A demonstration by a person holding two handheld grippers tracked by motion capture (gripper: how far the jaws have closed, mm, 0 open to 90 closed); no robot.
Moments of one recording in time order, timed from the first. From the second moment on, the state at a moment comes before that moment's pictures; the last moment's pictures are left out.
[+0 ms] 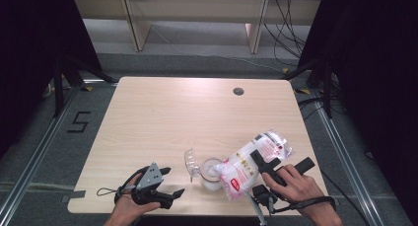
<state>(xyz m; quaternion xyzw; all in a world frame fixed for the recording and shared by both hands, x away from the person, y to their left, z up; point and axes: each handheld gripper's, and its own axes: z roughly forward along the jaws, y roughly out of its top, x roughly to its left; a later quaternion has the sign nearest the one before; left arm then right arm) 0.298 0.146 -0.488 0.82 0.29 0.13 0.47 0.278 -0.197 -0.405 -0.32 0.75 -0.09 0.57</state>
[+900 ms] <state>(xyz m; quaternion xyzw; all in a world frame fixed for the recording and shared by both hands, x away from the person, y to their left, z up) 0.297 0.146 -0.487 0.82 0.29 0.13 0.47 0.277 -0.199 -0.406 -0.31 0.76 -0.09 0.57</state>
